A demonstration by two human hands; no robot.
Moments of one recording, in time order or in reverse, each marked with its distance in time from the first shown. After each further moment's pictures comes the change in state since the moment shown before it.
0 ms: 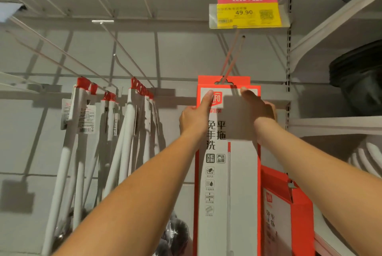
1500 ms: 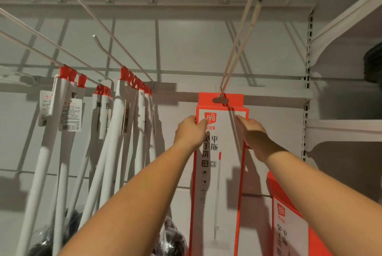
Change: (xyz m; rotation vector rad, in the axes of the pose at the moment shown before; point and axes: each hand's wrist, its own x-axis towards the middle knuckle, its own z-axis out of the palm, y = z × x) left_hand 0.059 -0.068 0.006 0.434 -0.093 0.092; right_hand 0.070 0.083 0.021 -0.412 -0.226 -0.029
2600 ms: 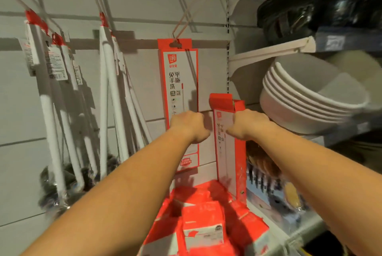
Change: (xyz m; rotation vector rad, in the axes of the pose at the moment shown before) left_hand -0.209 -0.002 -0.073 0.834 -0.637 0.523; right_hand -0.292 -0.014 -0.018 -1.297 -0.053 0.252
